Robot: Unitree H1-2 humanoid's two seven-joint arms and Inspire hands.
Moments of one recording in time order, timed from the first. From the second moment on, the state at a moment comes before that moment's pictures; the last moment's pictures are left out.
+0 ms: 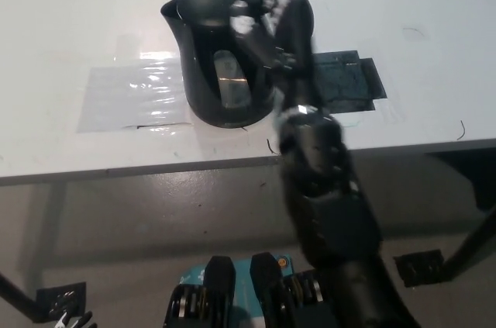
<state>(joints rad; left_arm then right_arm) 0.32 0.17 0.20 -0.01 -0.41 0.05 -0.23 -0.73 0.23 0.02 0.33 -0.03 -0.15 -0.18</state>
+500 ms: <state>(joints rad) 0.29 0.17 0.28 0.00 -0.42 0.04 -0.23 -0.36 -0.02 0.06 -0.23 -0.03 -0.01 -0.10</state>
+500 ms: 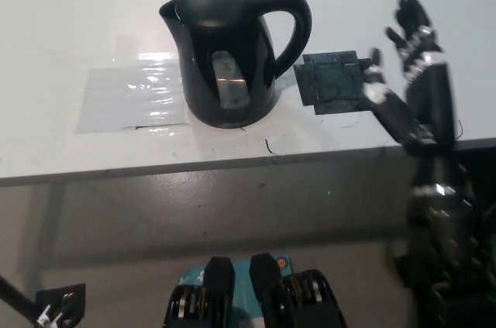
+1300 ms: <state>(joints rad) 0.22 0.20 0.29 0.00 -0.43 0.03 -0.23 -0.23 -0.01 -0.10 0.29 0.00 -0.17 -0.10</state>
